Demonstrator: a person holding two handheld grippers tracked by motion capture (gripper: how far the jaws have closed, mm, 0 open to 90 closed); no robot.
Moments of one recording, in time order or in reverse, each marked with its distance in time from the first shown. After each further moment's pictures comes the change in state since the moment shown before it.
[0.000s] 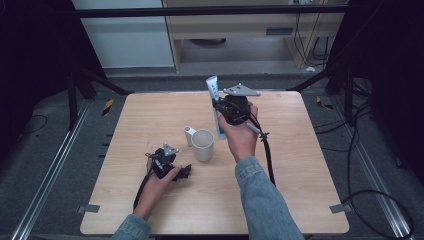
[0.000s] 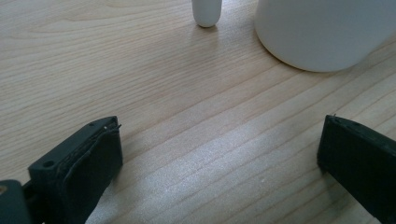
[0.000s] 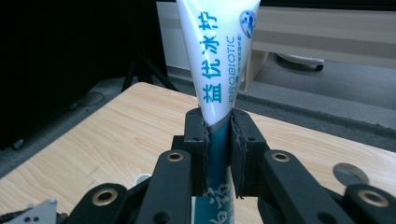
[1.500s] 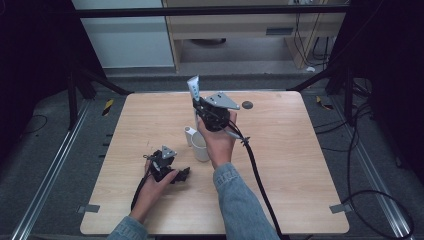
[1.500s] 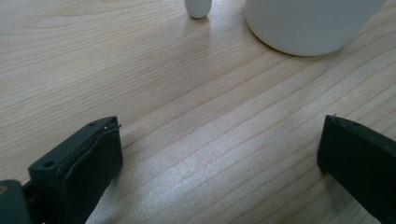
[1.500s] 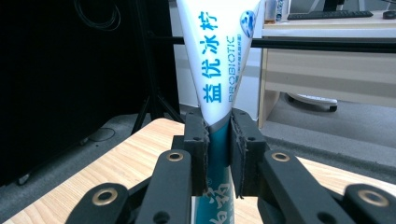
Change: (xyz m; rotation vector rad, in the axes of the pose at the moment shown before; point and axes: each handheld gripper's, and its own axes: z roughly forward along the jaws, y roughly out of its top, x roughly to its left) left arm 0.003 -0.007 -0.007 0.005 -0.030 0.038; right arm 0.042 -0.020 0.030 -0.187 0.034 -0.007
